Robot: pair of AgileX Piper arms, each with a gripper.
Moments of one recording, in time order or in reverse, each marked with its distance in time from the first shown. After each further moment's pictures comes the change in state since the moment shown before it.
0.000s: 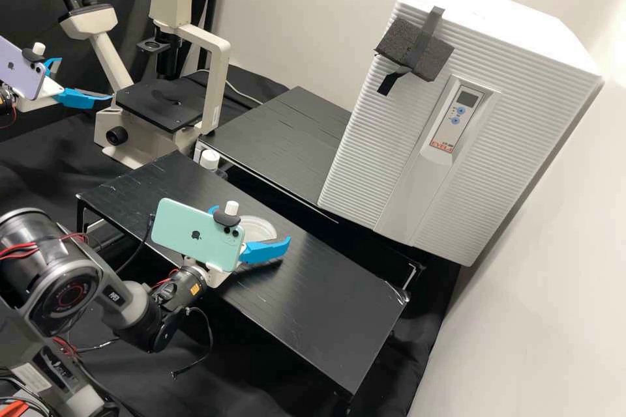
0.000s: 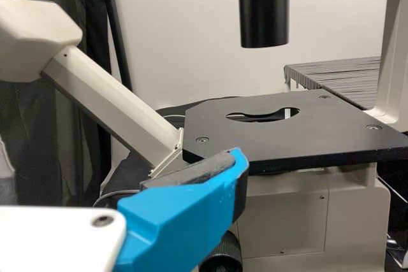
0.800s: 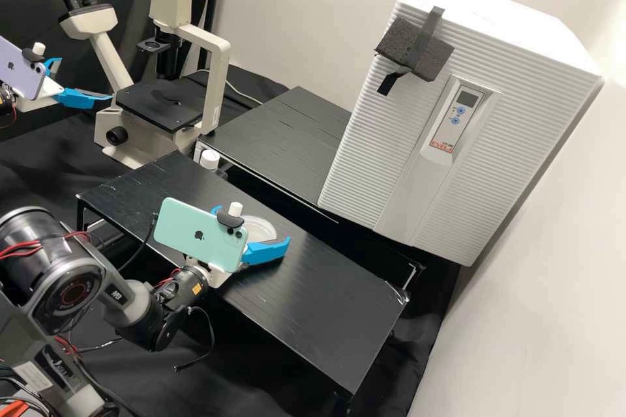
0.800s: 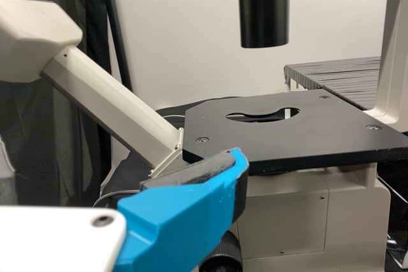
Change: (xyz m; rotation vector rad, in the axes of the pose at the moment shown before) left arm 0.000 0.000 0.000 0.000 0.000 0.000; right arm 0.002 -0.001 0.002 0.025 -0.009 -0.011
